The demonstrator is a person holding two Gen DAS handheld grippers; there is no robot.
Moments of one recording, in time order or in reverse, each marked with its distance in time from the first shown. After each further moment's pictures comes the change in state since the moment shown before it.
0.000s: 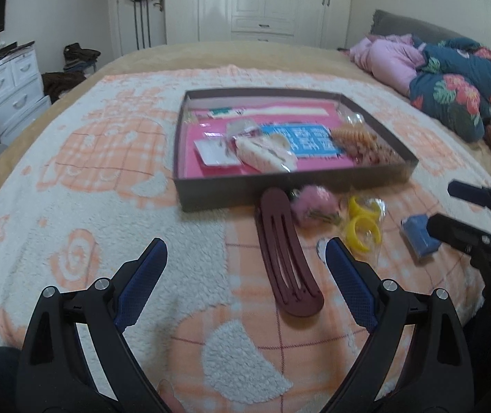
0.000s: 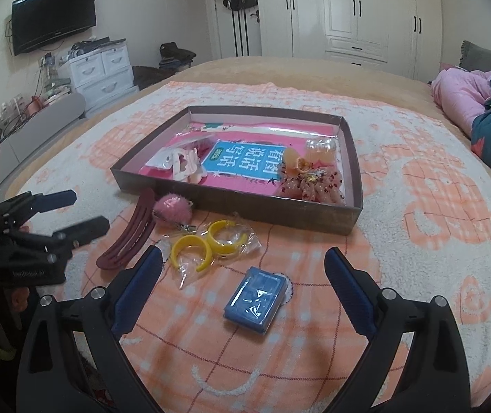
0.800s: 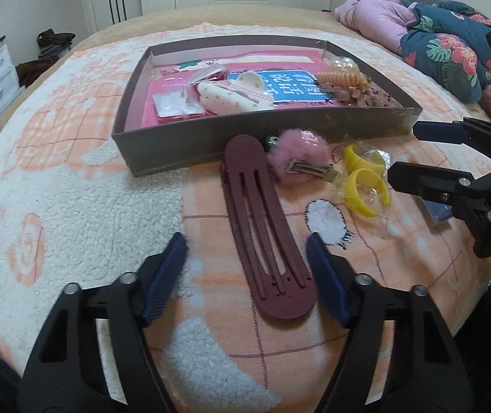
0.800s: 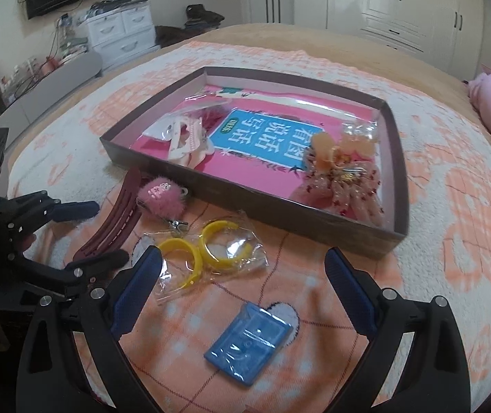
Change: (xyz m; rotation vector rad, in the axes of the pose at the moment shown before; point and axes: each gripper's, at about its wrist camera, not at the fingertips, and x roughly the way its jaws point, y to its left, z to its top) left arm 0.043 -0.015 -0.011 0.056 0.149 -0.035; right arm 0.055 -0.003 0.021 -0.112 0.154 0.083
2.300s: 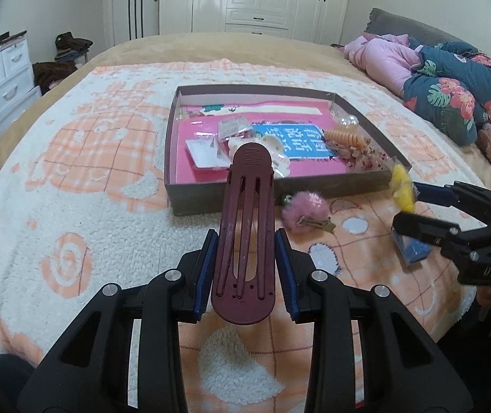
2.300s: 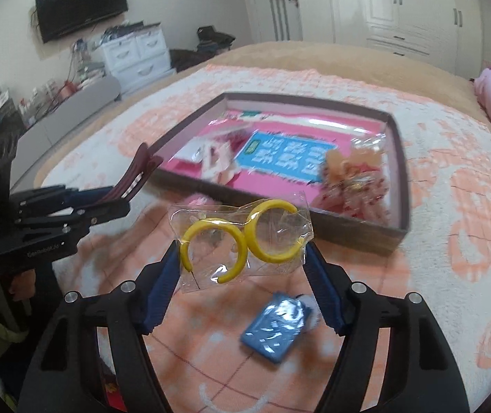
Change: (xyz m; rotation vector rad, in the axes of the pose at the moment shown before) left arm -0.044 0.017 0.018 -0.086 -0.125 -0.018; right arm -0.033 0.002 -0.004 0.049 -0.103 0.079
